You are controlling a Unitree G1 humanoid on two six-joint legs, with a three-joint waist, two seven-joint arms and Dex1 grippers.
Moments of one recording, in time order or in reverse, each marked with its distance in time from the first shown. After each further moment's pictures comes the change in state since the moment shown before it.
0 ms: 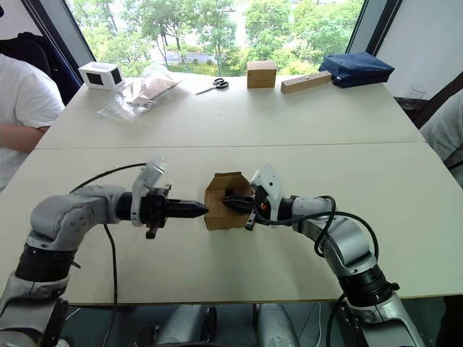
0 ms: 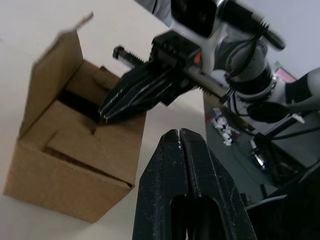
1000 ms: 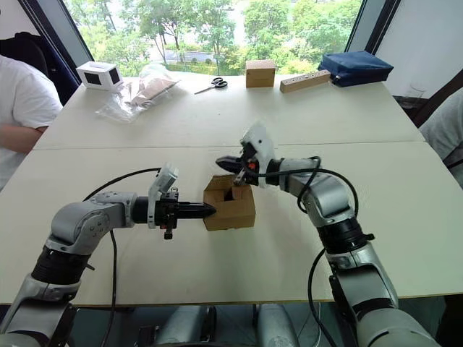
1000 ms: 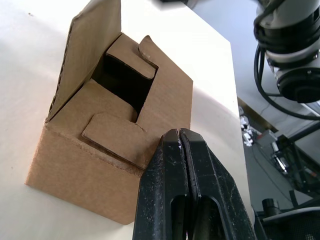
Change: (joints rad) left arm 0.005 -0.031 -0.044 0.054 0.046 -0.093 0.076; right arm -0.333 0.090 0.044 0.327 -0.076 -0.043 0.031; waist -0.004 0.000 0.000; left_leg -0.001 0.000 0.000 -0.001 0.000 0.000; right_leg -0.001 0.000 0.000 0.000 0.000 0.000
